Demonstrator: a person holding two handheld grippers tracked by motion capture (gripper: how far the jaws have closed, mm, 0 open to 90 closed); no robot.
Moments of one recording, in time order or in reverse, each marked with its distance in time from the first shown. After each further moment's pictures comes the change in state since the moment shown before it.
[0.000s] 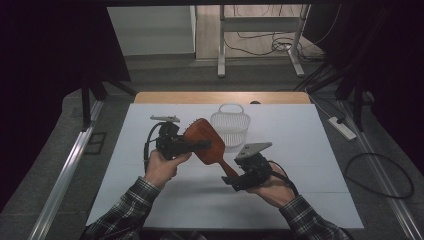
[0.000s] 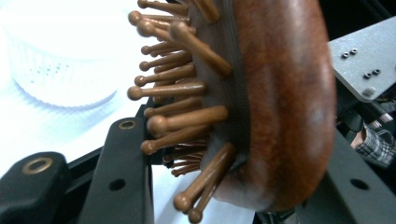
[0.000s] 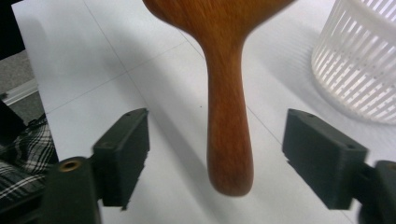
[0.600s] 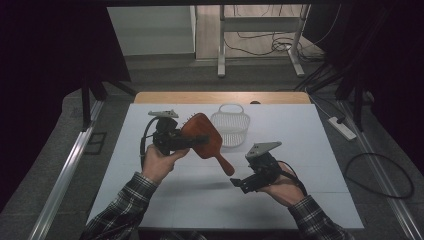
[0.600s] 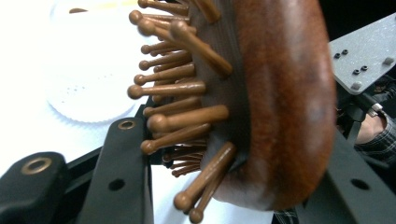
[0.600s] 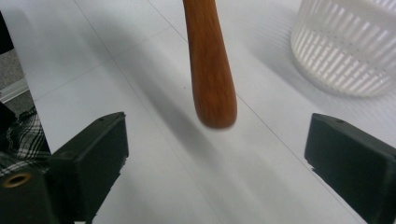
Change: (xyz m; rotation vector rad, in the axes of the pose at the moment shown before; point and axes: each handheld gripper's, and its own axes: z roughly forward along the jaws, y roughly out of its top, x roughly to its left) left arm -0.007 0.014 -0.011 -0.006 0.078 0.075; right arm -0.013 -0.013 -0.014 0.023 -0.024 0.028
